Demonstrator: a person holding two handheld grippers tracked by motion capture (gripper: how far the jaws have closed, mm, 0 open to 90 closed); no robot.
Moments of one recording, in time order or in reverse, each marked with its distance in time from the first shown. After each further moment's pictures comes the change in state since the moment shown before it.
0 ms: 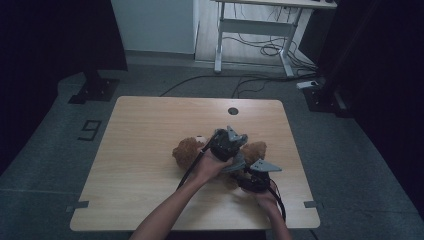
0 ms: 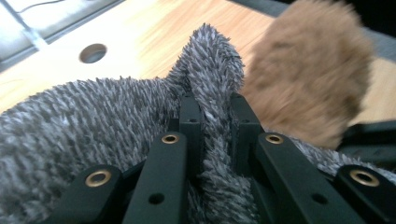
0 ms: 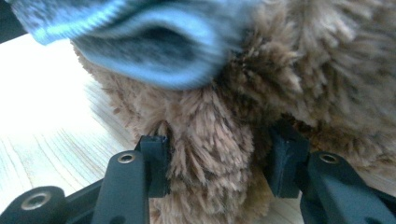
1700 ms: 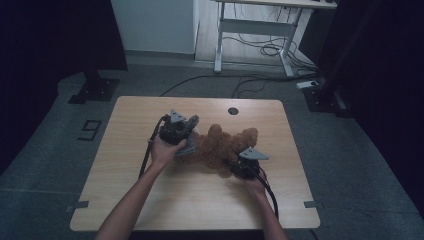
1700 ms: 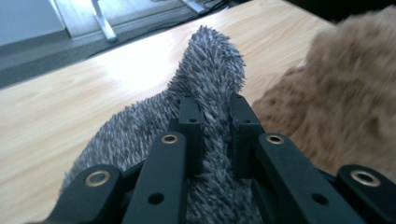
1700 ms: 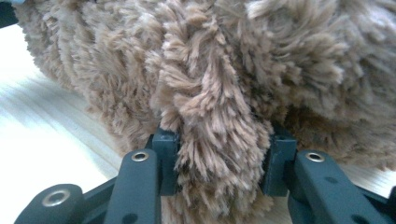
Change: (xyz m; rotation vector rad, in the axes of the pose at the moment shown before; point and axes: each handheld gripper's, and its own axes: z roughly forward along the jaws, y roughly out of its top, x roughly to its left) left arm 0.121 -0.049 -0.059 -0.080 0.125 -0.210; right arm -0.008 0.022 0.047 -0.023 -0.101 -0.040
